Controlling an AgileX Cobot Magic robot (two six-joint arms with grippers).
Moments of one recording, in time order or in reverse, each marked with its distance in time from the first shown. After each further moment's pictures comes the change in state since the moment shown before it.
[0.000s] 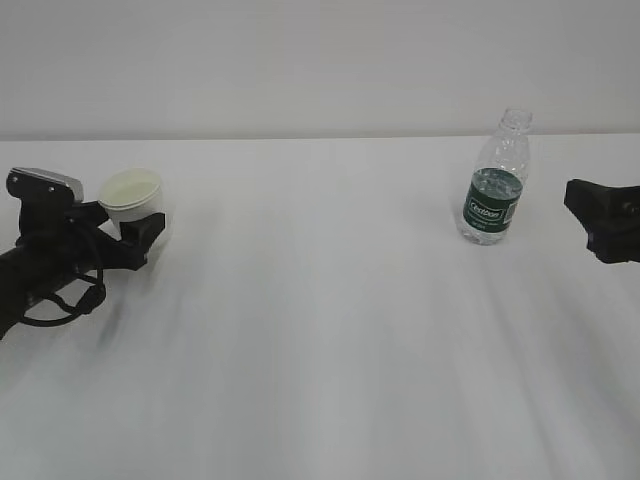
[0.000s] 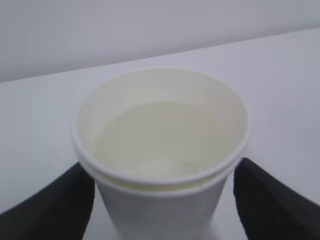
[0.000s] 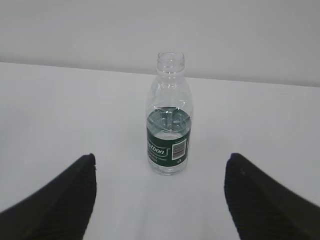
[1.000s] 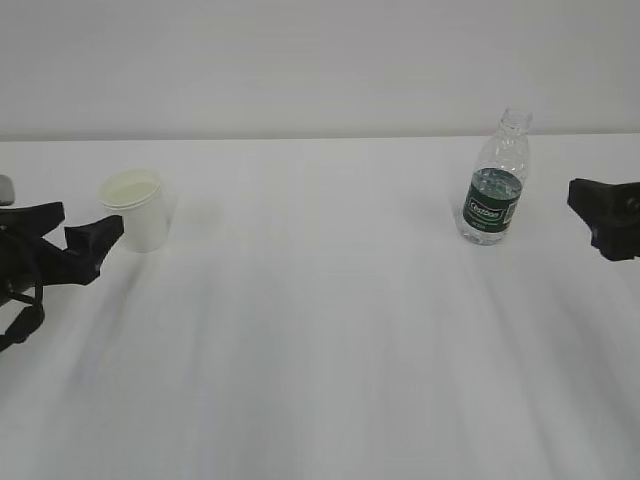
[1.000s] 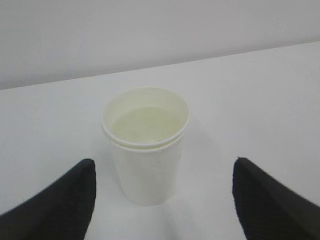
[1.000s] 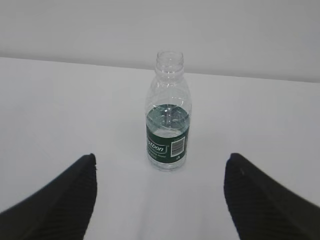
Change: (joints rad) left arm 0.000 -0.349 0.356 -0.057 0.000 0.000; right arm 0.000 -0.042 -0.035 0.000 0.107 0.000
